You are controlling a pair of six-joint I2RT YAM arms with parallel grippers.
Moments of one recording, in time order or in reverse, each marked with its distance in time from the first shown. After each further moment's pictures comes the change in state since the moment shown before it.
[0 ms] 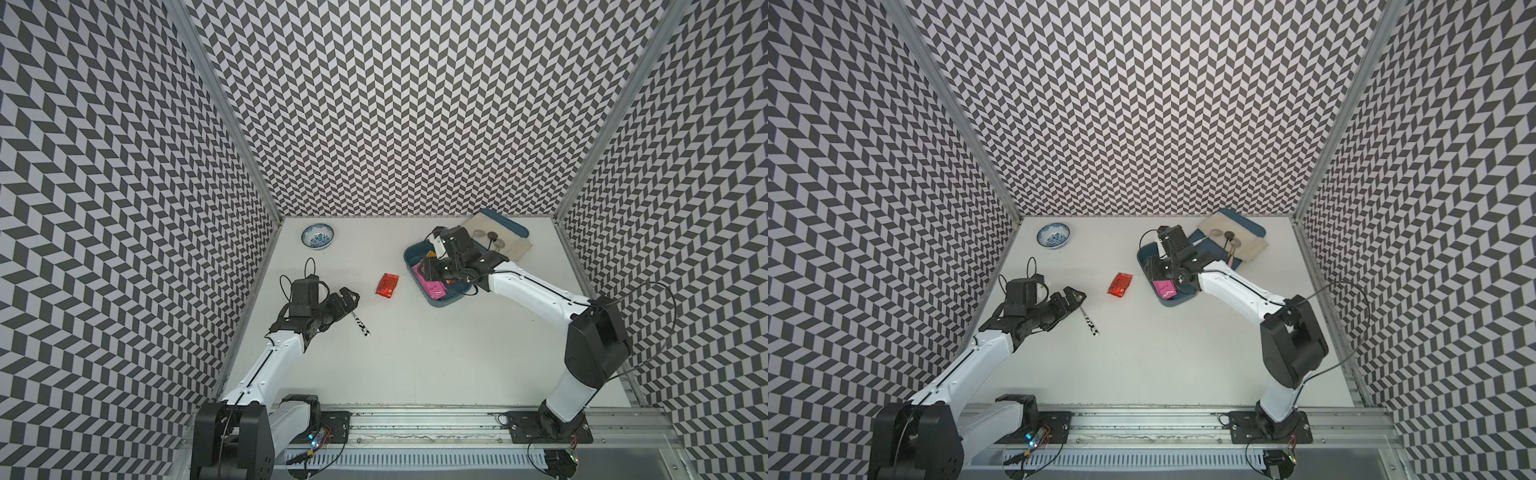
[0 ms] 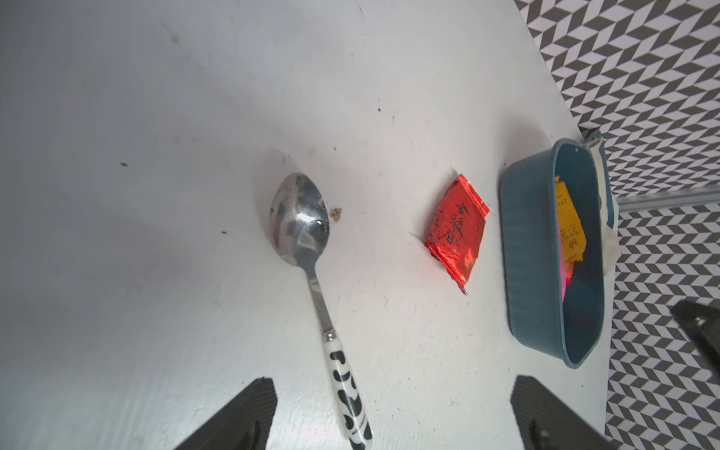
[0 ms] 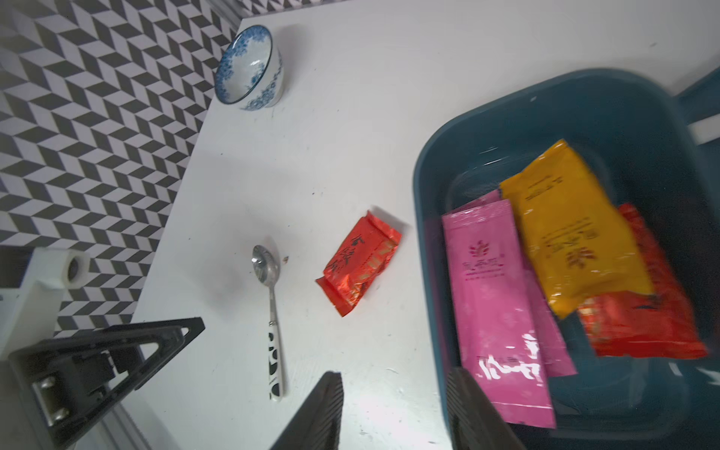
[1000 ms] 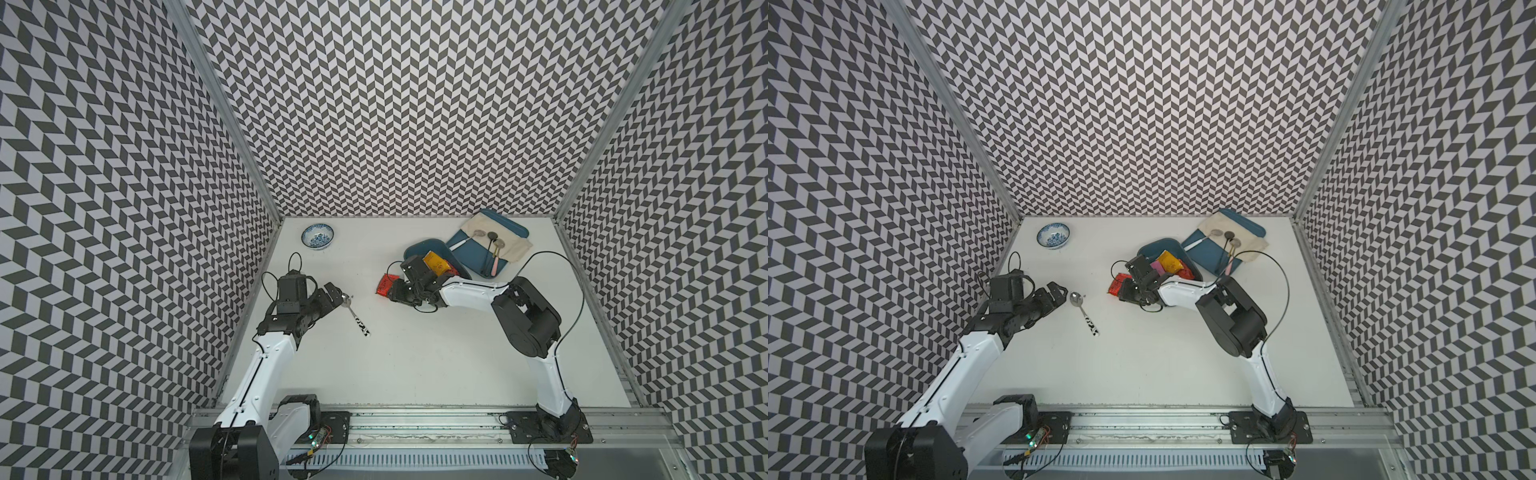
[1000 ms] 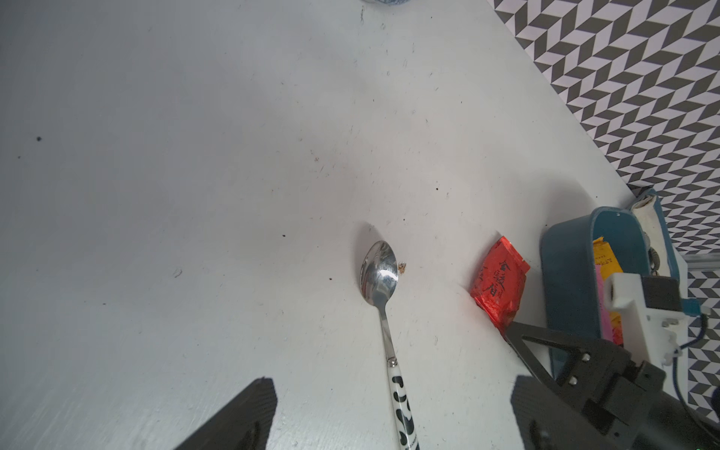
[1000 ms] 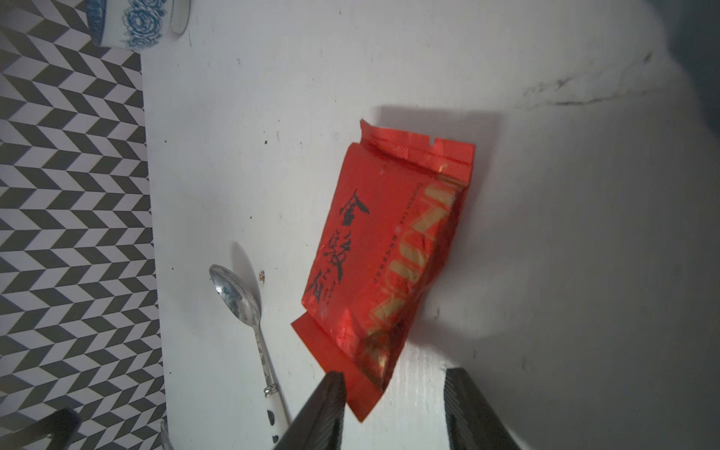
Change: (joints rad) left arm 0.065 -0.074 0.087 -0.164 -0.171 0.072; right arm 0.106 0.401 0.073 0.267 -0.050 0.385
